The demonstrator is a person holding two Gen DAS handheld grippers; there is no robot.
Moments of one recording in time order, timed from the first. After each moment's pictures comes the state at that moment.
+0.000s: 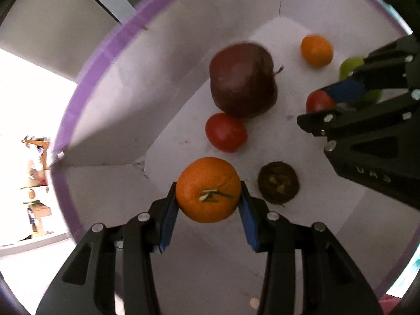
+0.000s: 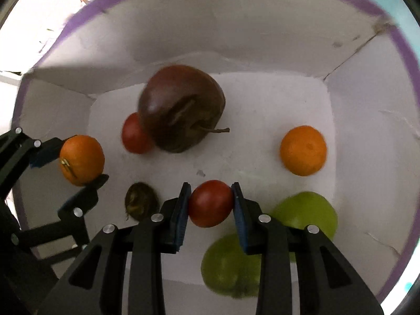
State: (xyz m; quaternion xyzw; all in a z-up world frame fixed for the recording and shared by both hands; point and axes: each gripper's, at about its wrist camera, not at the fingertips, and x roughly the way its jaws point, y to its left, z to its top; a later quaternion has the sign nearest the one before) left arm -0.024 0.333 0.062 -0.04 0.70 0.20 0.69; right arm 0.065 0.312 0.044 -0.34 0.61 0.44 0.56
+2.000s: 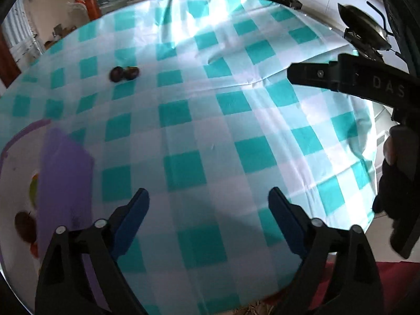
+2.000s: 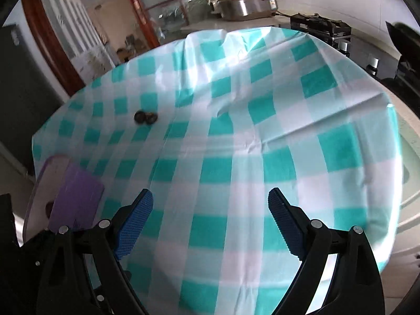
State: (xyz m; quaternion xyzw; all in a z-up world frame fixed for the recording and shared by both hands) left arm -0.070 -0.019 0.106 0.14 0.51 -0.24 0.81; right arm -0.074 -0.200 0.129 0.17 0.44 -0.03 0.88
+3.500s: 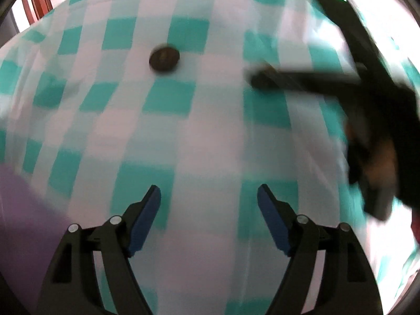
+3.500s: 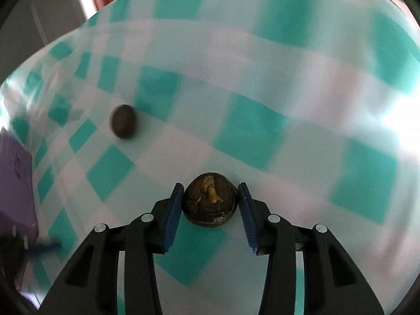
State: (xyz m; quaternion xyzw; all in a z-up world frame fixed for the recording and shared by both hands) left arm 0.141 -0.004 0.017 0.05 0.53 -0.08 0.84; right arm 0.221 -0.140 -0.004 0.01 0.48 0.15 0.86
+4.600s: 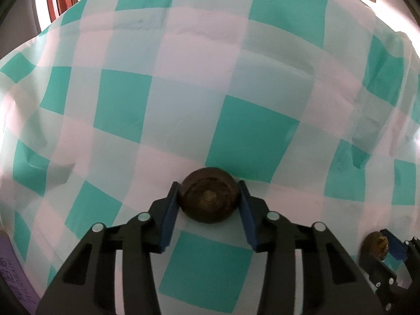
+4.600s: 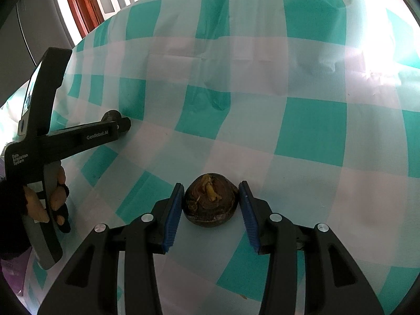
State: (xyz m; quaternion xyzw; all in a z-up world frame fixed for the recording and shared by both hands) left arm 0.280 -0.003 -0.005 0.01 0.47 0.00 0.88; right arm 0.187 -0.187 -0.007 0.06 0.45 0.12 0.88
